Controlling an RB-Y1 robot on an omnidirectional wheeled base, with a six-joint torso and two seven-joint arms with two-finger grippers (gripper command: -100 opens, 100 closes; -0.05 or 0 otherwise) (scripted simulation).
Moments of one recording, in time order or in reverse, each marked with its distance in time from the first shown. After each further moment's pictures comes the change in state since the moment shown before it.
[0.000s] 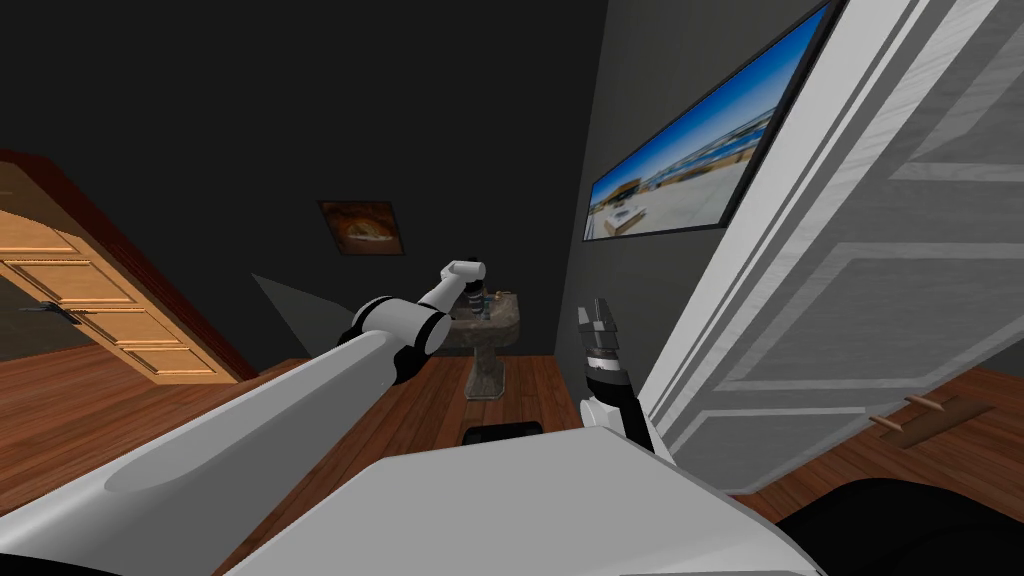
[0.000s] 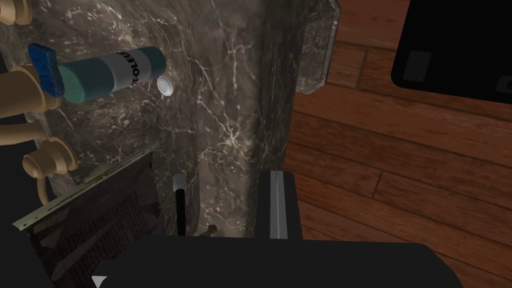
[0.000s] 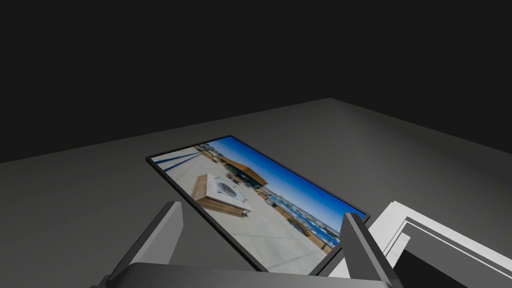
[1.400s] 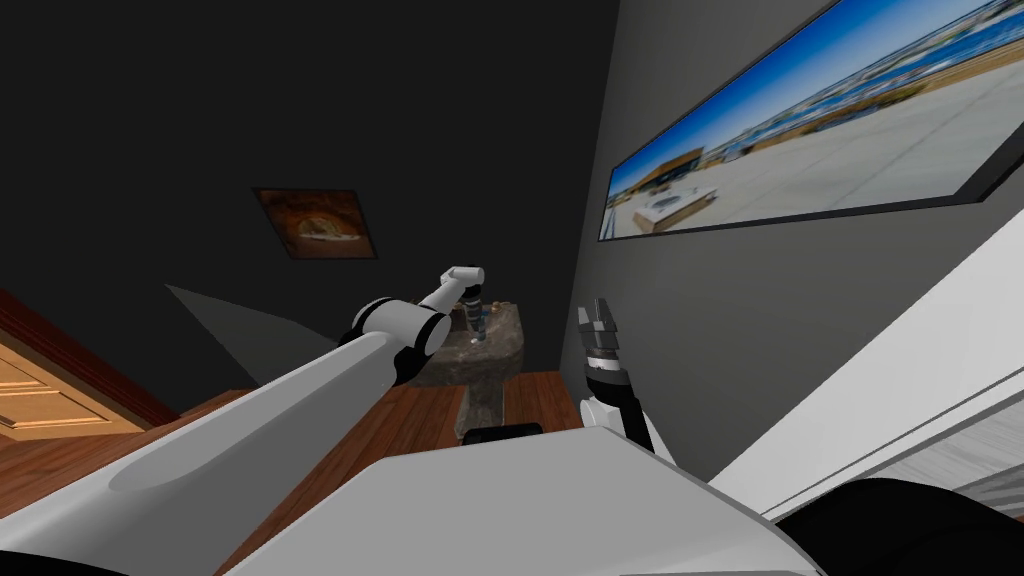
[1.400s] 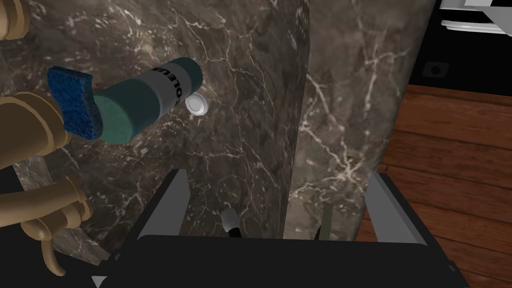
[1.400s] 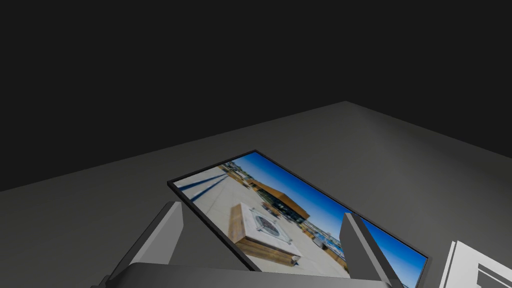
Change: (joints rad) left arm 0.011 -0.001 0.003 0.070 0.021 0.102 -0.009; right arm 0.000 0.000 0.000 0.000 0.000 0.000 0.000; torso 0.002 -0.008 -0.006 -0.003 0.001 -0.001
